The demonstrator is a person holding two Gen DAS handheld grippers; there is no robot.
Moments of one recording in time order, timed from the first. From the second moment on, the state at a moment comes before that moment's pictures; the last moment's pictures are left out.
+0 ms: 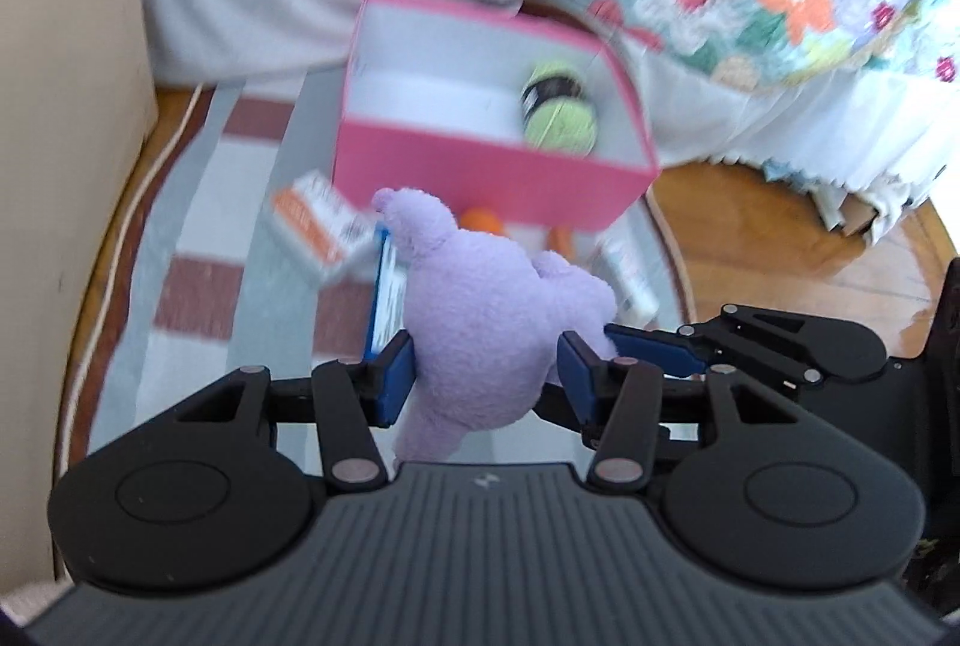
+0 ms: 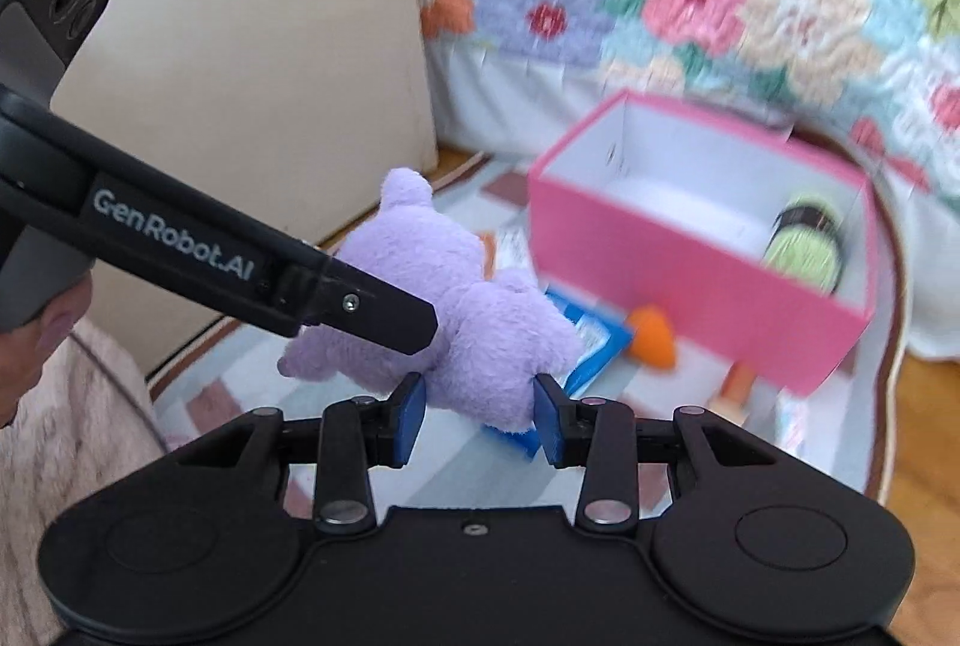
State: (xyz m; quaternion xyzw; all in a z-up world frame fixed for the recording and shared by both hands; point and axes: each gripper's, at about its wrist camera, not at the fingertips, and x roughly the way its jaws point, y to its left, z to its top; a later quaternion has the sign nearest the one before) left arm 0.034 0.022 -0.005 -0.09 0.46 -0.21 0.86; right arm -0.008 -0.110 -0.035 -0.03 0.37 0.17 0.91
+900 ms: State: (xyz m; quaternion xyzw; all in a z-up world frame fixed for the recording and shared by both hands) left arm 0.256 -0.064 -0.012 -0.11 0.47 -0.23 0.85; right arm 0.169 -0.219 -0.033 -0.05 0.37 0.11 0.92
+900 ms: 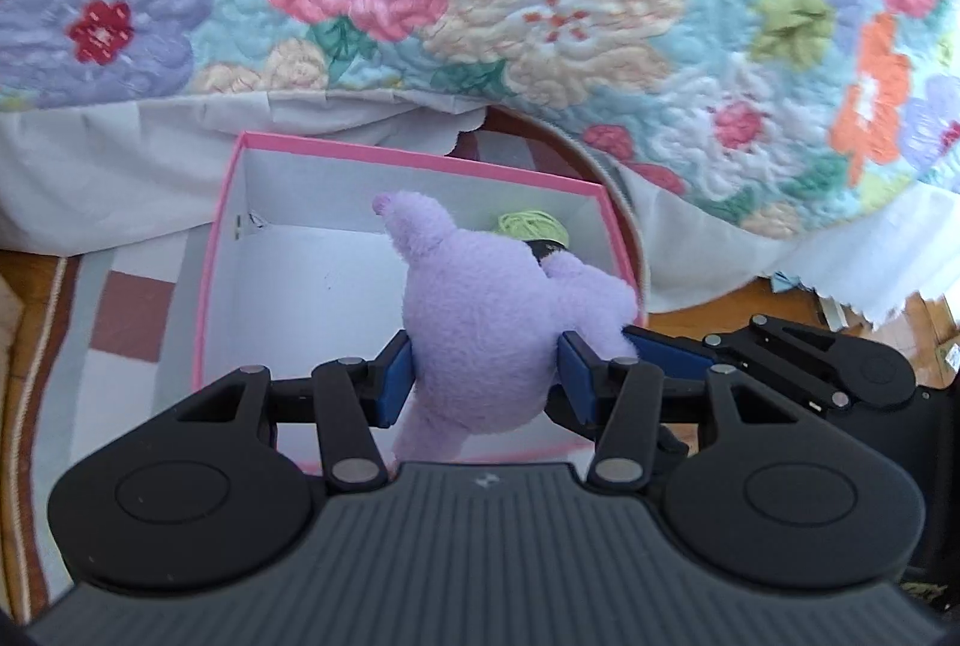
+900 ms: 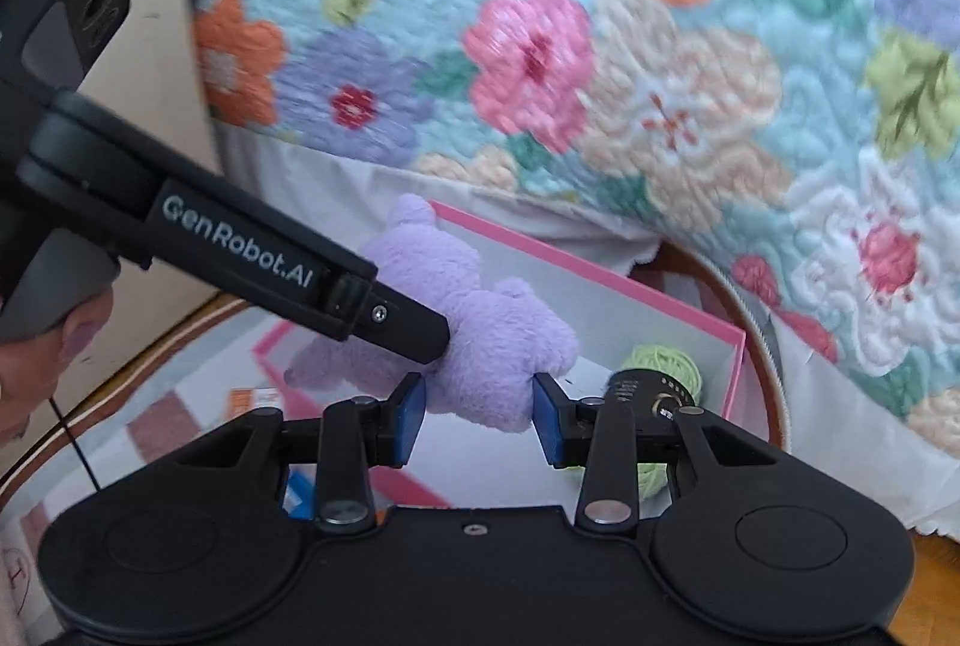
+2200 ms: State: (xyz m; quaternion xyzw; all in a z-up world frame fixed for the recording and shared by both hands) left arm 0.380 -0.097 -0.144 -0.12 0.56 -0.16 0.80; right arm 0.295 -0.256 -0.136 0.02 0.49 0.06 0.87
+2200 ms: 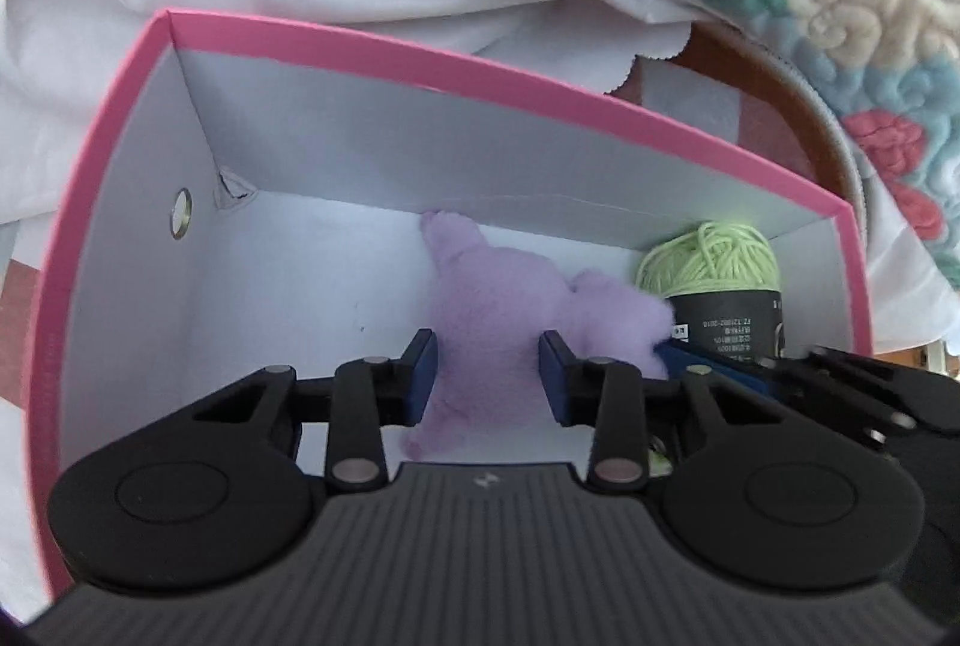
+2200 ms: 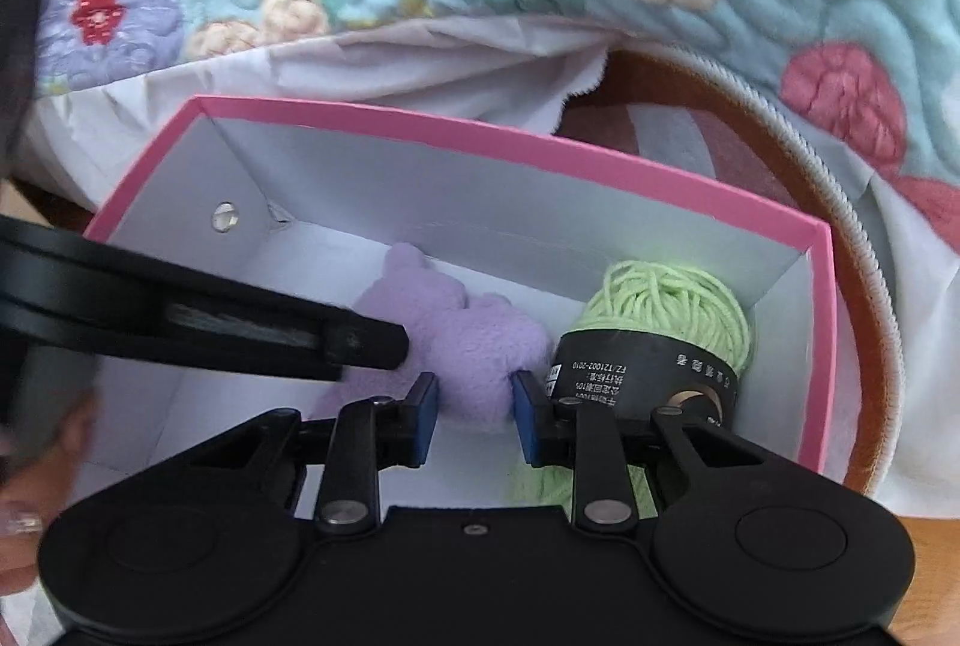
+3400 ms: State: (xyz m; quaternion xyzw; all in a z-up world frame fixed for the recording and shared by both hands) left arm 0.212 -0.031 0.068 0.01 0.50 -0.21 0.84; right arm 0.130 -0.231 0.027 0.04 0.39 0.10 0.91
